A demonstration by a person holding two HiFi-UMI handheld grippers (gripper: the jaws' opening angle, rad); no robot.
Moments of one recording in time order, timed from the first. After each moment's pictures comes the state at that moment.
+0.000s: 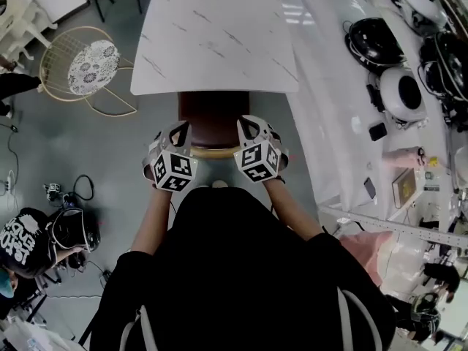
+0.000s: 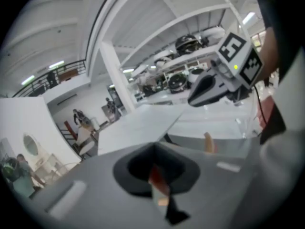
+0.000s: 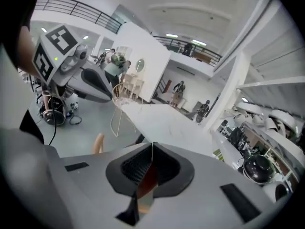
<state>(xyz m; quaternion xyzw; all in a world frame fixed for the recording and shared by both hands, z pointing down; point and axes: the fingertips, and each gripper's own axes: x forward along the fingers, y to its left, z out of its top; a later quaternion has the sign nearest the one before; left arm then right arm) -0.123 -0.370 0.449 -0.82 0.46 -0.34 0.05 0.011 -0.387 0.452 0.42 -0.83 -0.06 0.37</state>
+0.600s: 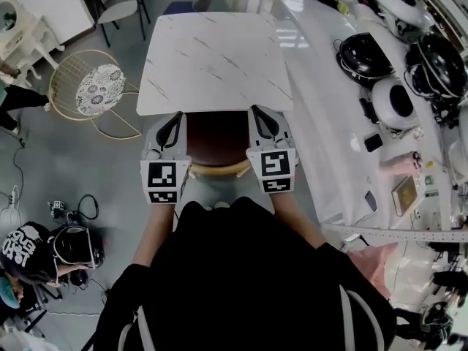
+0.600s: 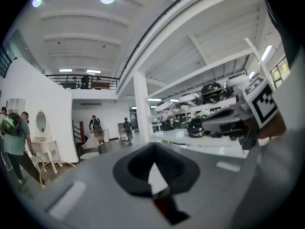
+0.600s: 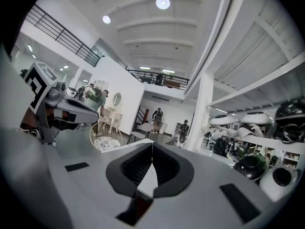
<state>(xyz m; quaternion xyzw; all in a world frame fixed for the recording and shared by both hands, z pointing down) -0.133 -0.373 0.275 -0.82 0.56 -0.10 0.04 0.023 -0.390 0.273 0.53 -0.83 -0.08 0.15</state>
